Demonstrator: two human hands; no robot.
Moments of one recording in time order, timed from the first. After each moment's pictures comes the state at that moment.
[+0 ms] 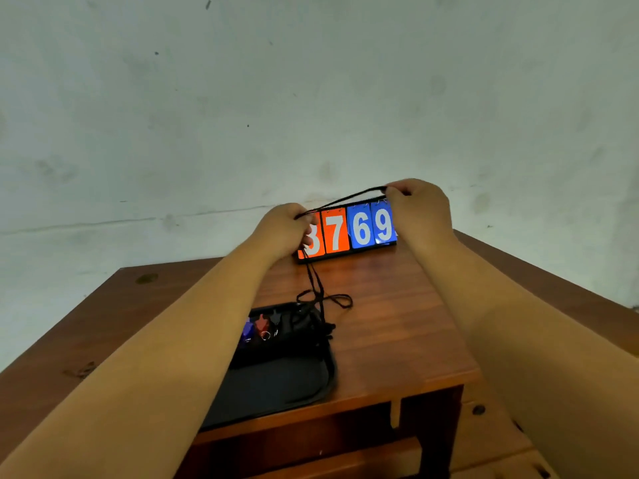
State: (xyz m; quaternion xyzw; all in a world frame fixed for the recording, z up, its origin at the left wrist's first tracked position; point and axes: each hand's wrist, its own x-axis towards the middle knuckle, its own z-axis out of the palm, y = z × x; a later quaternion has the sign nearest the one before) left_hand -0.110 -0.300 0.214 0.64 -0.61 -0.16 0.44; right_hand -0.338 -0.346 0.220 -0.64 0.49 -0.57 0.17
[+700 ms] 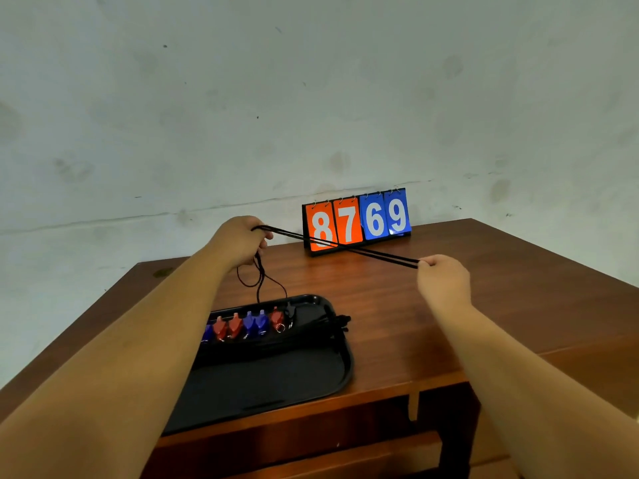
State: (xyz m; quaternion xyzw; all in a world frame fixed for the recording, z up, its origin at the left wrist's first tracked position) left_hand -0.009 -0.292 0.187 0.72 -0.57 -0.12 0.37; right_hand -0.356 -0.369 0.088 -0.58 0.66 -0.43 0.20
